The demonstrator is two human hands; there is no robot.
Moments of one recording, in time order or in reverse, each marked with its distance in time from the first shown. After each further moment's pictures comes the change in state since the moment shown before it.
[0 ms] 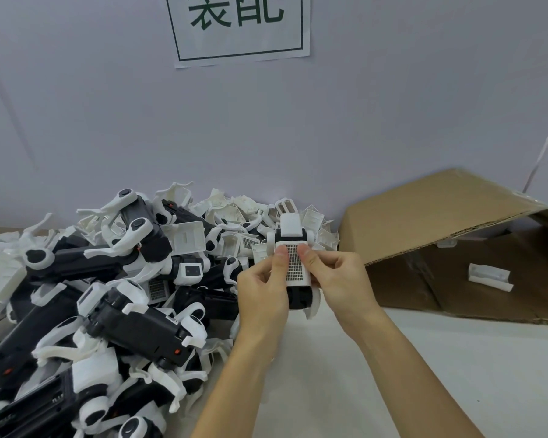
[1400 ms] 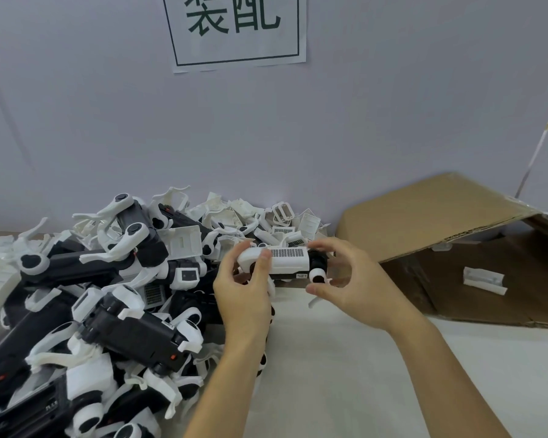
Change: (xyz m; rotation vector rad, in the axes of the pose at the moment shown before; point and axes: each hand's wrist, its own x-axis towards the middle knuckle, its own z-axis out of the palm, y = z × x) left_hand 0.006 -0.002 -0.010 -0.010 0.252 0.075; right_hand 0.003 -0.012 -0.049 -0.650 -0.205 -0.195
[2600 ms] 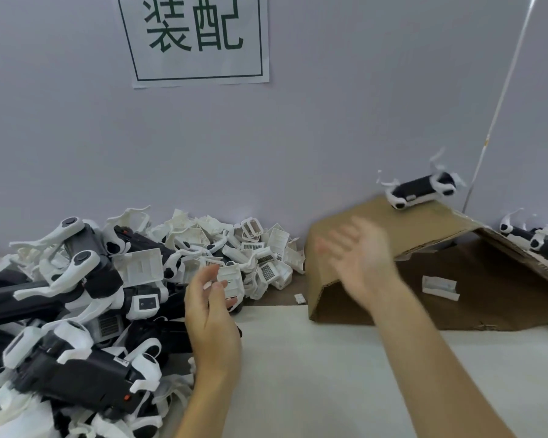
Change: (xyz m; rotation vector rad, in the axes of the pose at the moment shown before) left_hand -0.005 -0.006 0.008 0.014 0.021 0.051; right_hand 0.036 -0.034 -0.042 1.098 0.555 0.440
